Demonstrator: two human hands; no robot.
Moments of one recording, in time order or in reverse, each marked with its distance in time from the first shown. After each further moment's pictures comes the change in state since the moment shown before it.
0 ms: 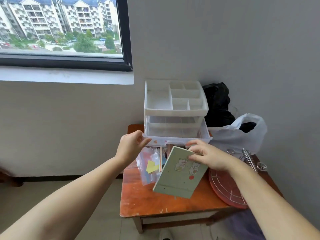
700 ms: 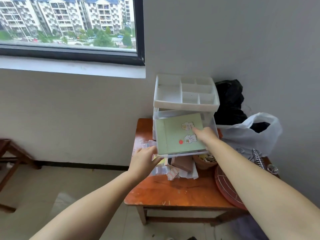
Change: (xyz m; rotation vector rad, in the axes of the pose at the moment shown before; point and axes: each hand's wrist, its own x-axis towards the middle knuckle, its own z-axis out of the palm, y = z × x) left_hand -0.065 0.009 0.039 0.110 -0.114 -0.014; right_hand 0.088 0.017 0.010 0.317 0.446 0.563
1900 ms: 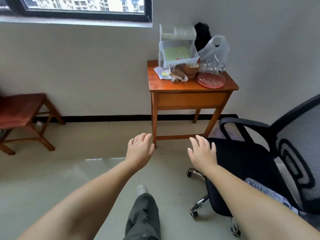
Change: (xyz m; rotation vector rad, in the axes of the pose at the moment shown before) left_hand -0.560 0.030 -0.069 0.212 -0.138 -0.025; right_hand -0.585 0.311 0.140 -0.715 0.169 -0.315
